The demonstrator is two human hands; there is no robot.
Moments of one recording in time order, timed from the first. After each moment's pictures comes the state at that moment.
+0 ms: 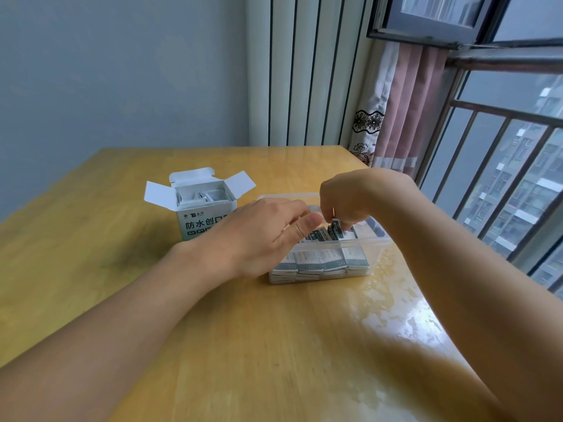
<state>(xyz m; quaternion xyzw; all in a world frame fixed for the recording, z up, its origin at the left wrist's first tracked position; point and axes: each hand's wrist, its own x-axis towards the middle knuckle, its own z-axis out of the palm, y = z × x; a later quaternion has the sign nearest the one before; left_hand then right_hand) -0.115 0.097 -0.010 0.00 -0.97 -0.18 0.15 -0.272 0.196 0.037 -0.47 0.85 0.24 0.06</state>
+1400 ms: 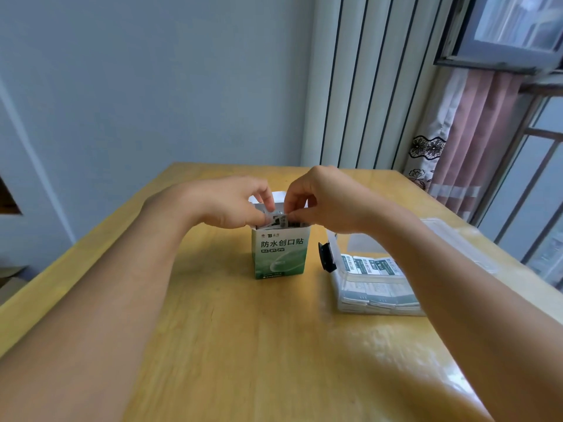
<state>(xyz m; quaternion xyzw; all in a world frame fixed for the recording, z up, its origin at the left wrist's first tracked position) -0.055 -0.013 0.052 0.24 -0.94 -0.23 0.02 -0.206 0.116 0.046 -0.66 0.73 -0.18 -0.02</state>
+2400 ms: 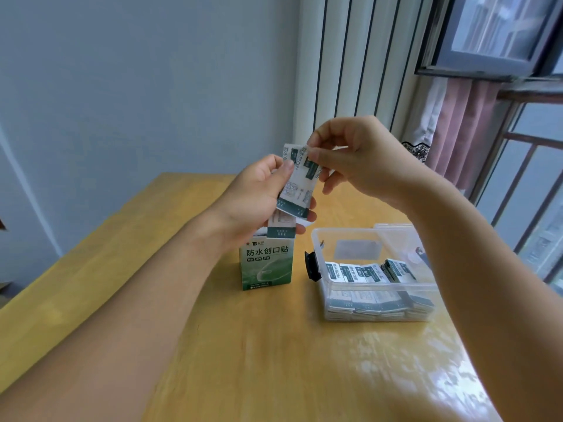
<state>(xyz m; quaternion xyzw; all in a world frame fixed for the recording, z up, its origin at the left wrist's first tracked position) -0.082 0.044 0.053 0.11 -0.71 -0.65 0.24 -0.222 0.152 0.096 -0.56 0.68 -0.46 0.04</state>
